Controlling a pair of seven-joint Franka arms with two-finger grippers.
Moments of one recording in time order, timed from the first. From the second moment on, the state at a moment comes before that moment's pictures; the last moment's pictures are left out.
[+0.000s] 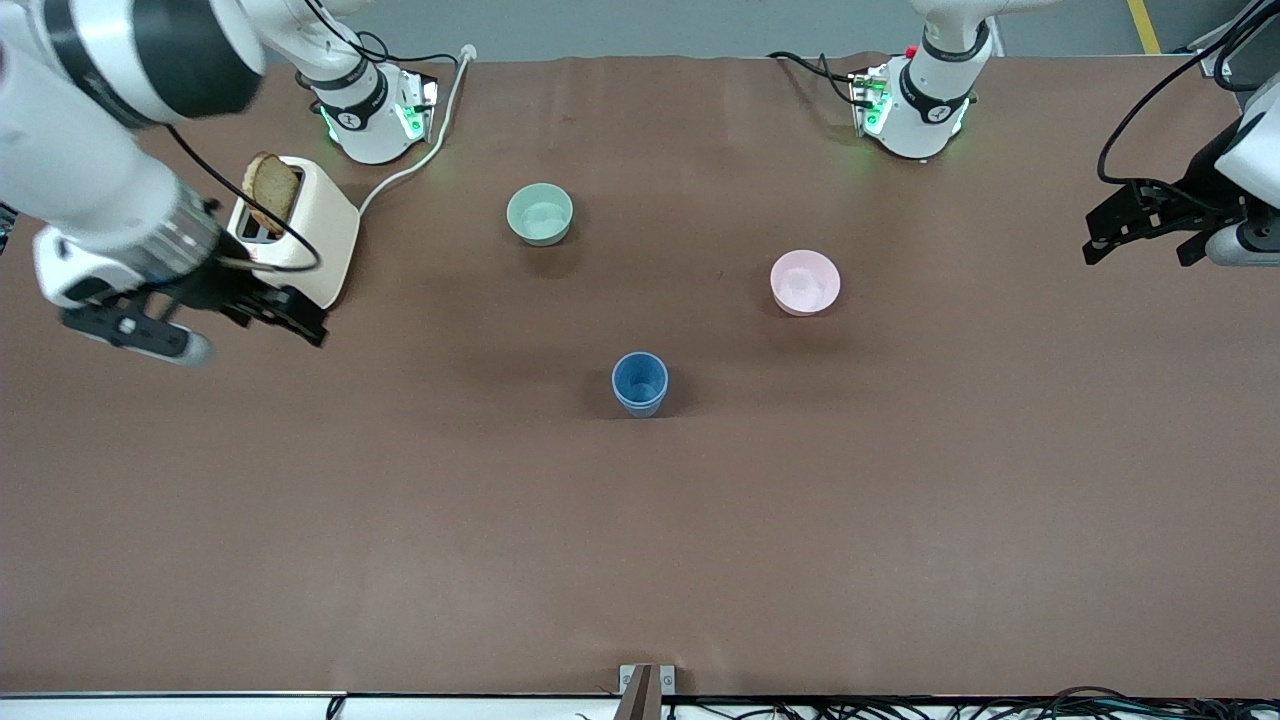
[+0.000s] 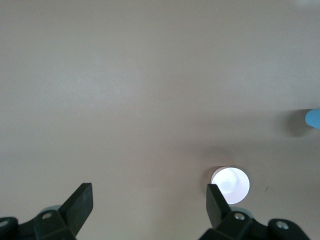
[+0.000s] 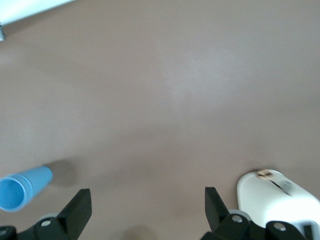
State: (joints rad) left arm 0.12 -0.04 -0.19 -1.59 -0.02 1.59 -0.04; right arm 0.20 0.03 -0.02 -1.62 0.02 1.70 0.47
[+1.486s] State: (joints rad) left arm 0.13 -0.02 -0.19 -1.58 0.02 1.62 -0.04; right arm -0.07 0.06 -0.02 -1.40 0.02 1.42 -0.07
